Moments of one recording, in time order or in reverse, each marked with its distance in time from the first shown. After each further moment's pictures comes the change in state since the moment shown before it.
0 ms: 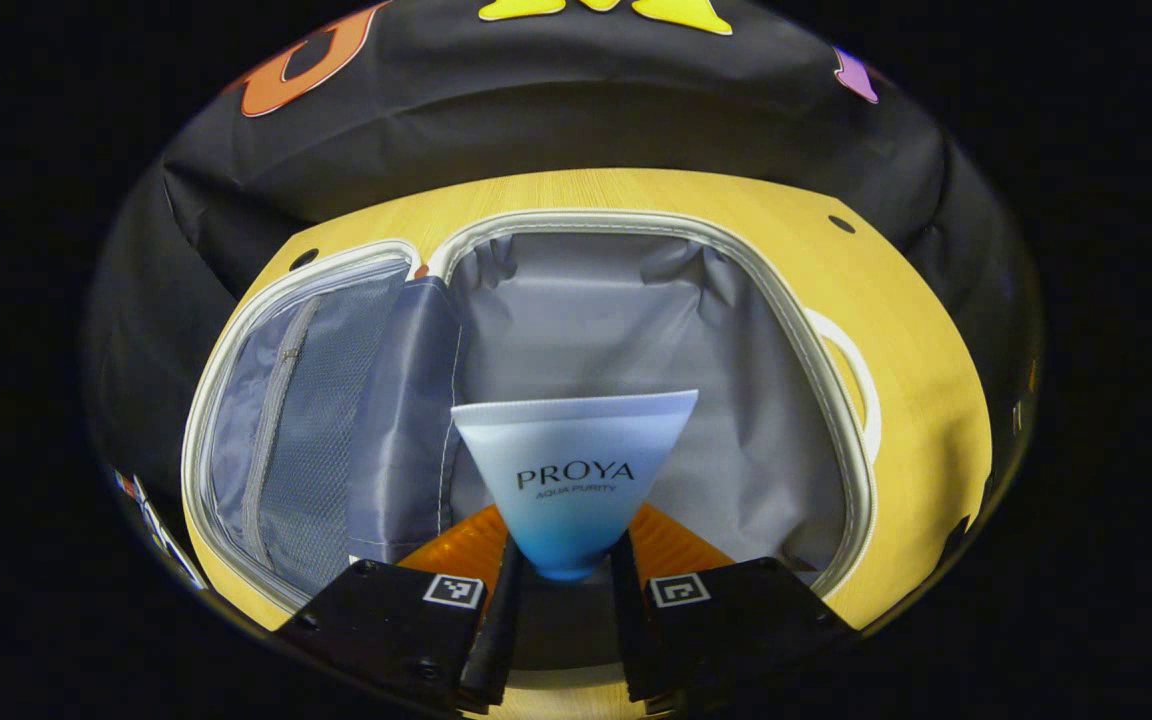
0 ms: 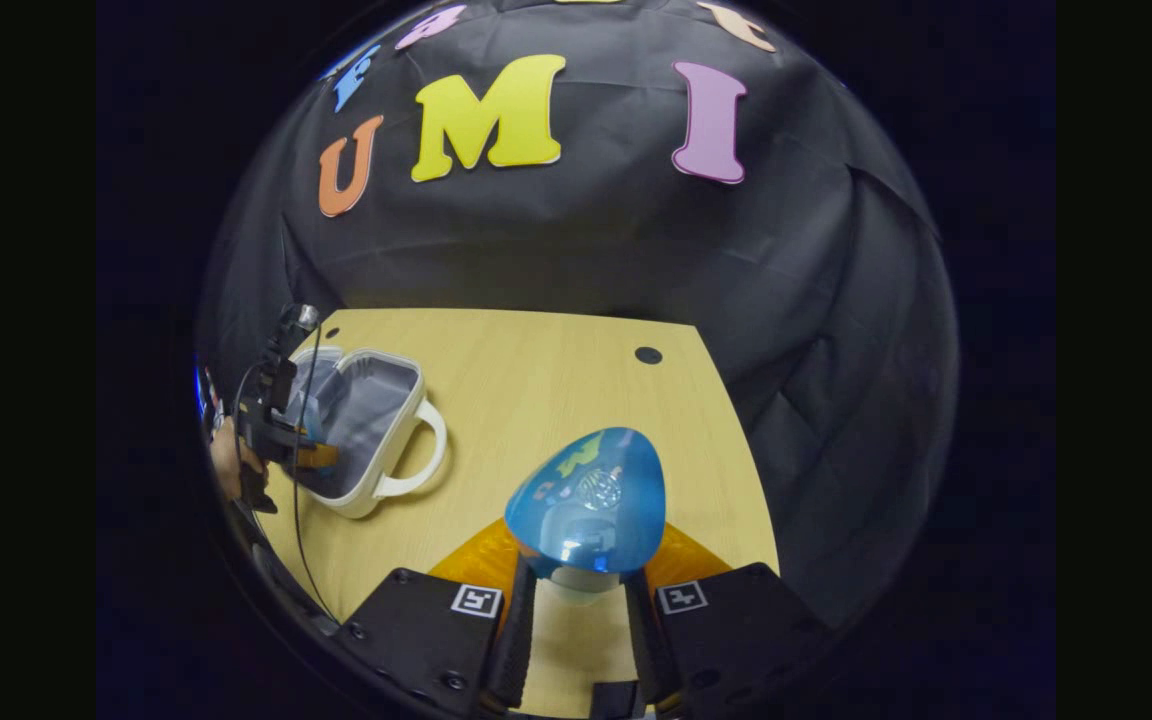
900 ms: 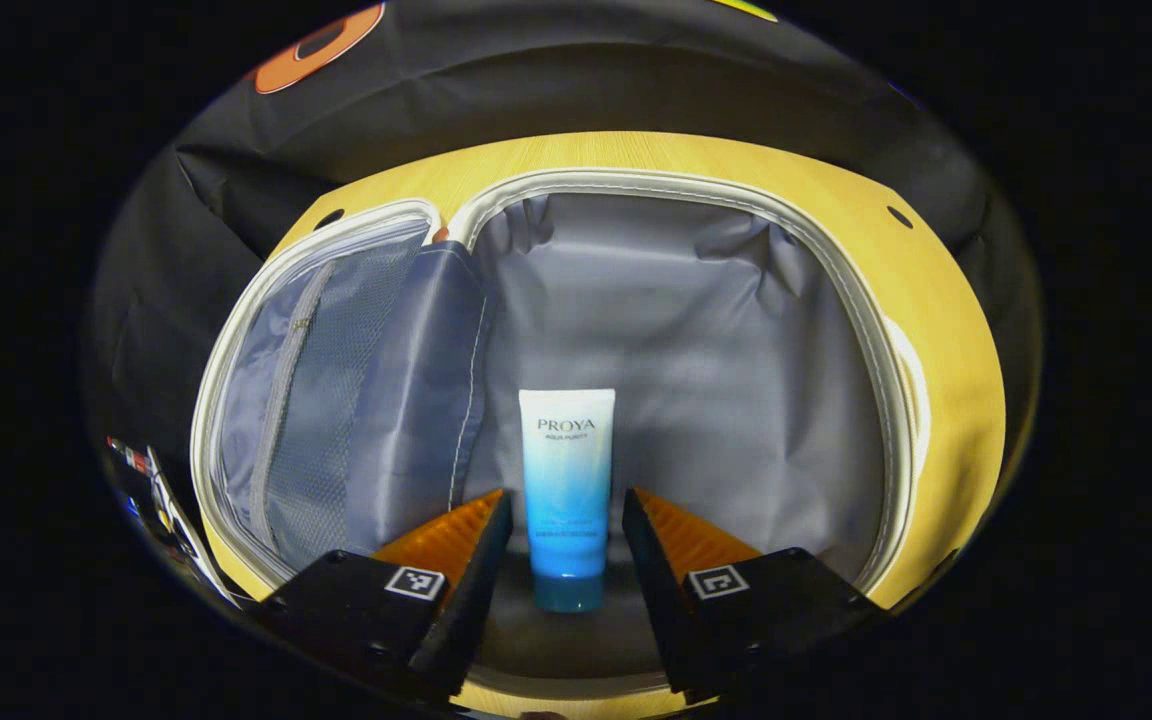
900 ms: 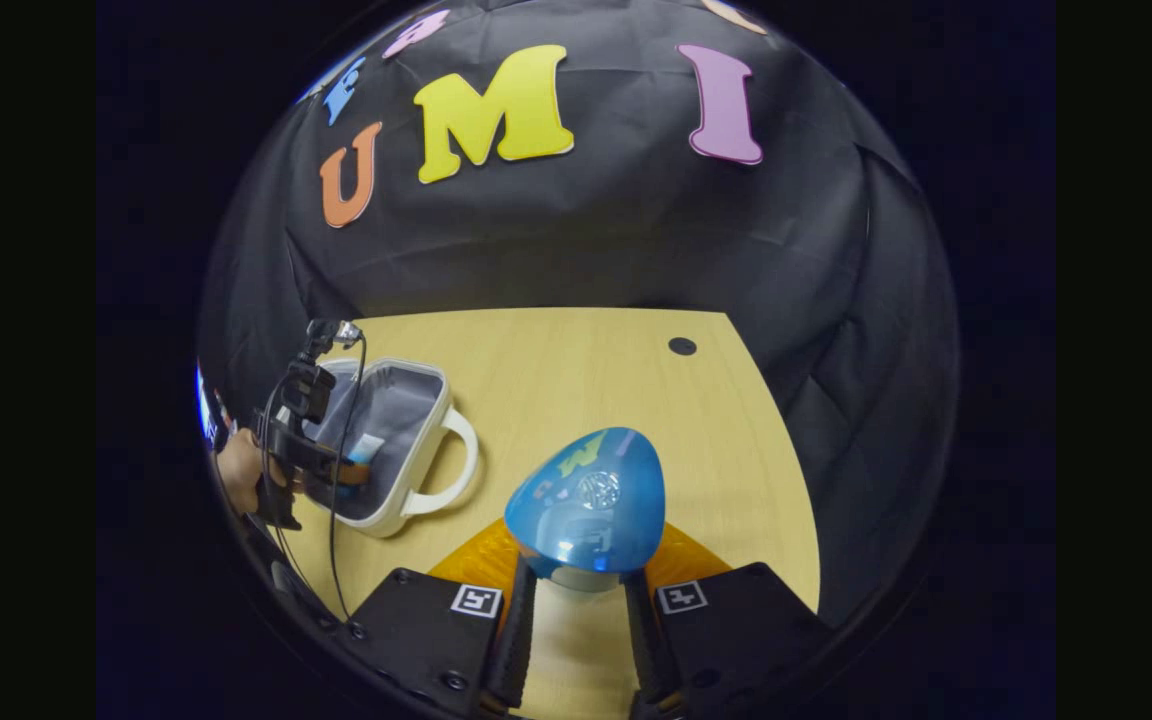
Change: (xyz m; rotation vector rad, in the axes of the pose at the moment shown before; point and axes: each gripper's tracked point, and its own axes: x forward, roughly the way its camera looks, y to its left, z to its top) left arm 0.008 0.007 -0.002 -0.087 0.108 0.096; right arm 0.026 0.037 0.002 0.050 0.007 0.099
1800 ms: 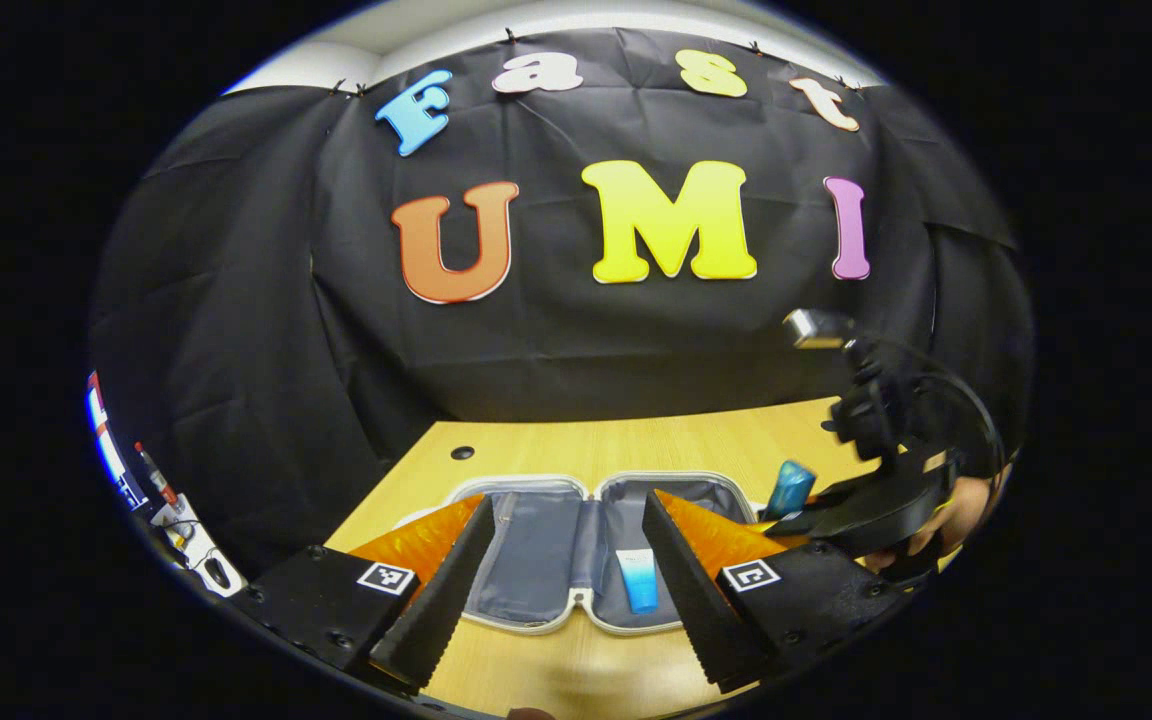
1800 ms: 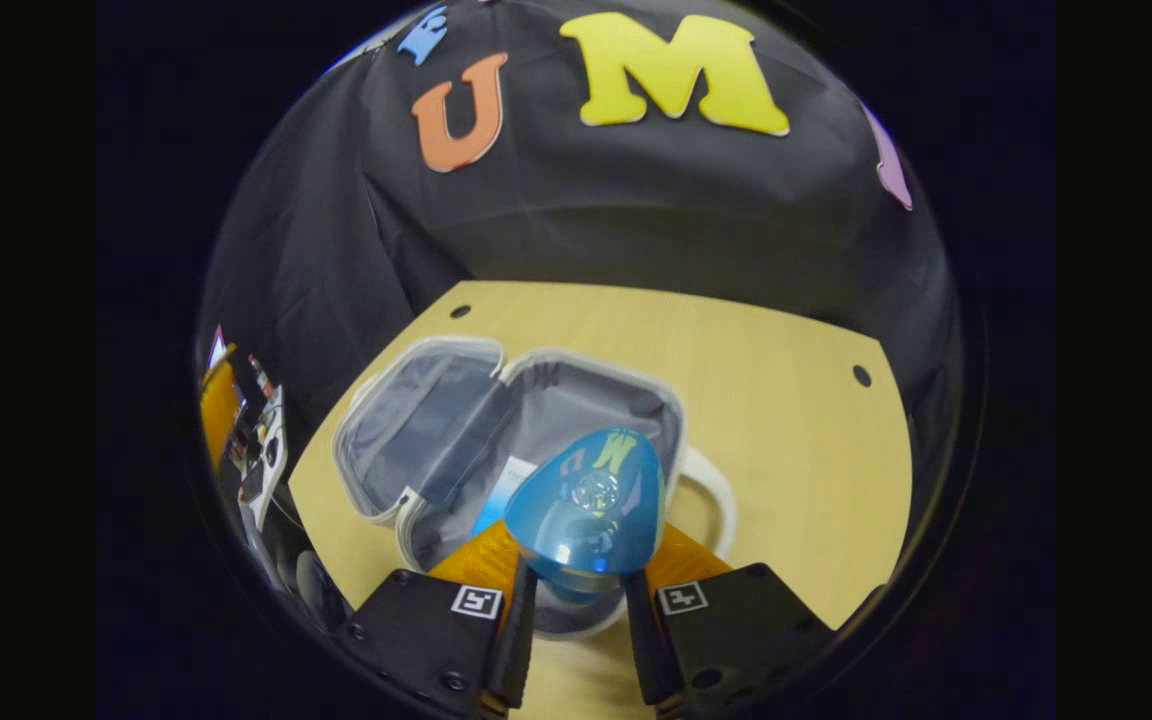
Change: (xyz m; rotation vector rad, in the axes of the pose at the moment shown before) left arm -0.275 0.091 0.050 -0.039 -0.814 0.061; right arm 0.089 0.252 -0.013 -0.155 0.152 0.263
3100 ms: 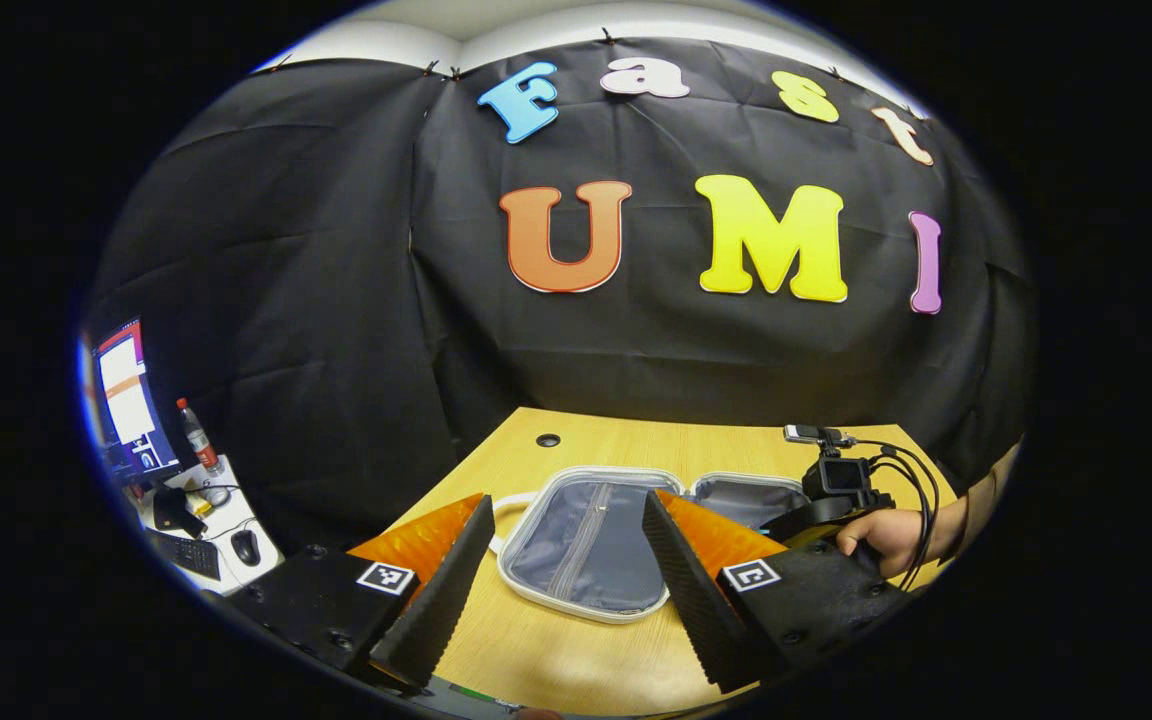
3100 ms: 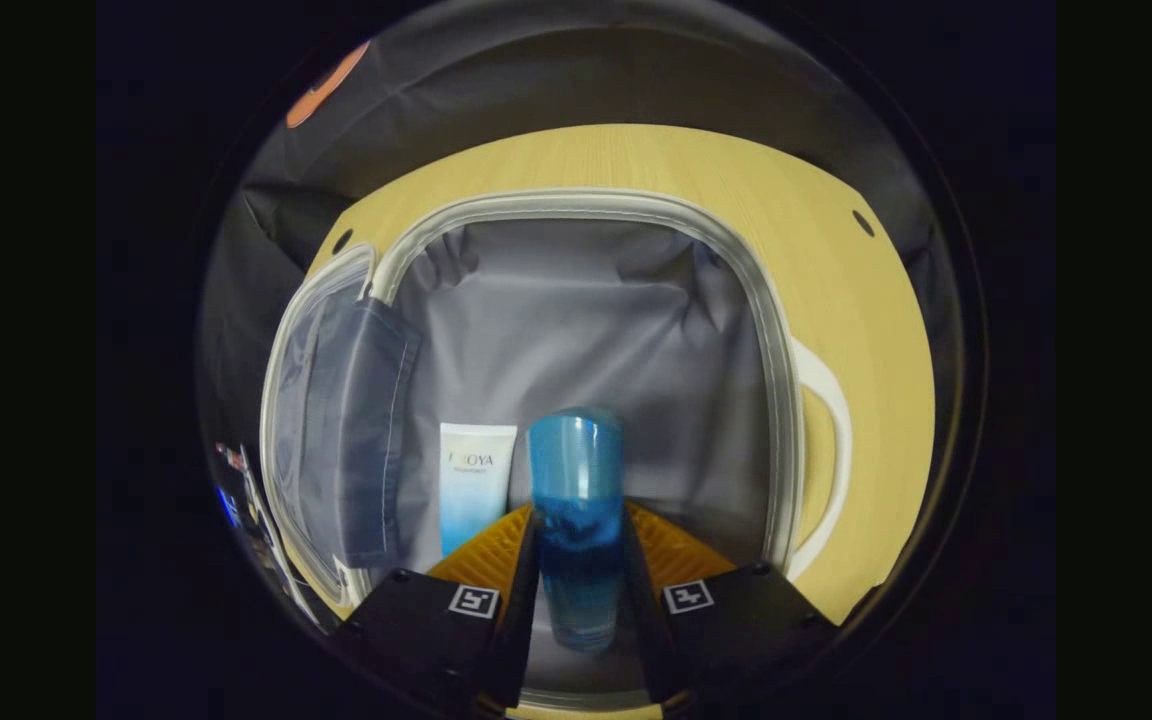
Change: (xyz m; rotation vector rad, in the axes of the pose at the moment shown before) left arm -0.019 0.097 -0.019 -0.131 0.030 0.172; right arm 0.108 0.010 -0.049 0.336 0.376 -0.196
